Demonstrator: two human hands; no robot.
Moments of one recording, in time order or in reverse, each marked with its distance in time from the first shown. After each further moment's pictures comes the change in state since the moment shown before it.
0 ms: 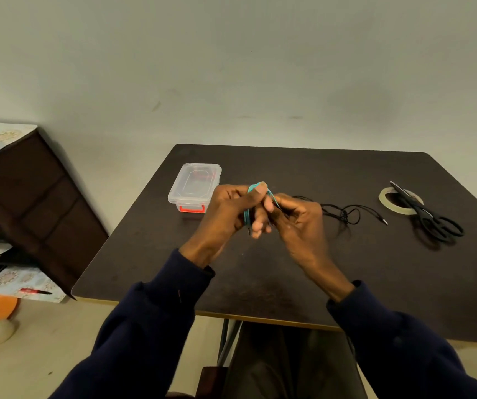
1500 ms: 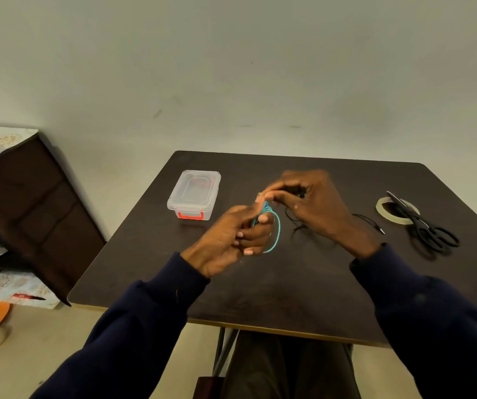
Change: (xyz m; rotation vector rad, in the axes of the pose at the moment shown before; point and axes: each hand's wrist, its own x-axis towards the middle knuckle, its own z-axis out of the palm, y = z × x) left_hand 0.005 -0.019 -0.008 -0.411 -0.262 -0.308; right_hand 0.059 -0.014 -0.046 -0.435 -0.297 -0.130
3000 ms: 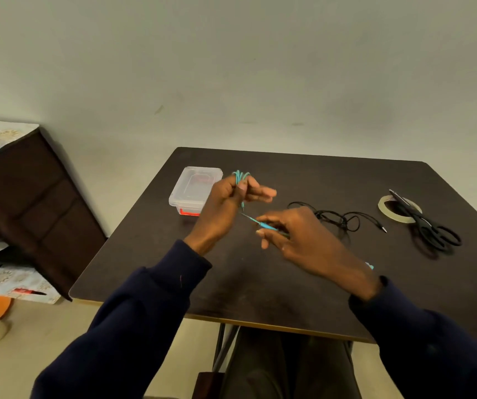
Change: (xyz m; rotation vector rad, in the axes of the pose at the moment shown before) left_hand 0.017 0.012 -0.032 0.762 0.384 0.430; right_hand -0.037 -0.026 0.028 -0.190 -0.269 0.155
